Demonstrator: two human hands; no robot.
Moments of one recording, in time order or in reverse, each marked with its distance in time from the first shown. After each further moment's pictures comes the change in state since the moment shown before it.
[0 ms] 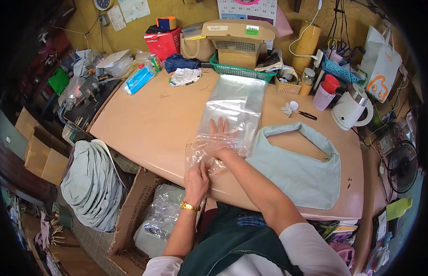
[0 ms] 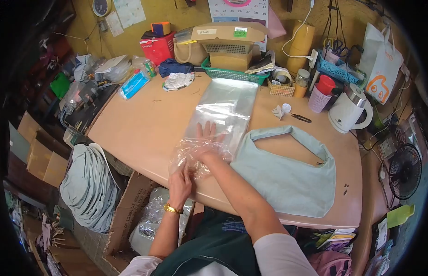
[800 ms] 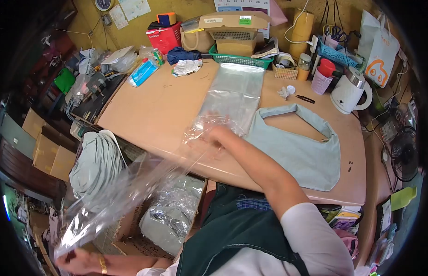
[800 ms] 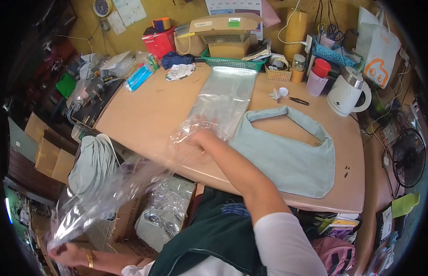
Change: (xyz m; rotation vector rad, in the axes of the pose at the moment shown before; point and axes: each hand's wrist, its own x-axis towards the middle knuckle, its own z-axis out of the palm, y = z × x) left_hand -0.211 -0.011 -0.382 0.223 1.518 0.159; right_hand -0.027 -0.020 -0.019 -0.096 -0.328 -0.137
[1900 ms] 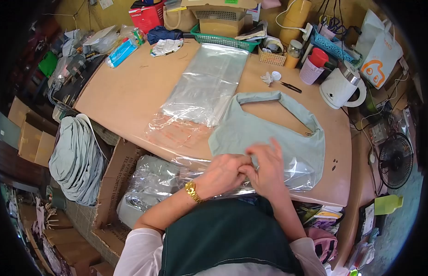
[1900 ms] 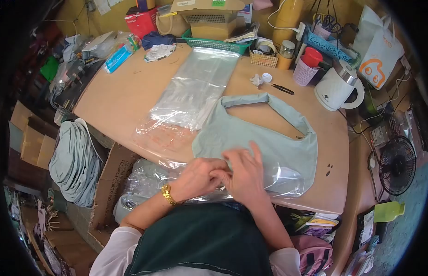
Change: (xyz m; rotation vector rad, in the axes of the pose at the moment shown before) left_hand -0.336 0.270 0.159 -0.960 -1.903 0.189; right_hand -0.264 0.114 -0.009 0.186 0.868 -0.290
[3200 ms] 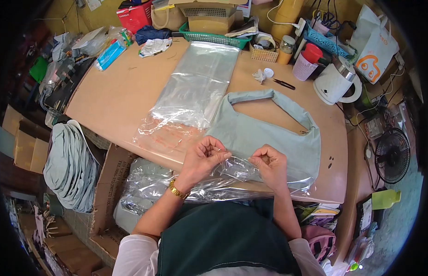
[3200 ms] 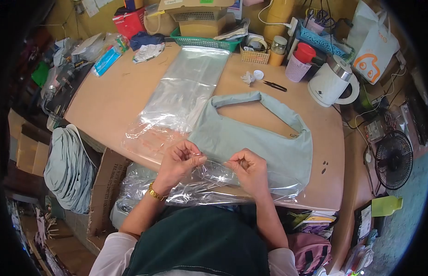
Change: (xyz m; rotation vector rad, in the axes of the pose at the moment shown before) left_hand 0.003 -0.044 -0.001 -0.975 0.278 -0.407; right_hand -0.022 0.044 0.020 0.773 0.060 0.563
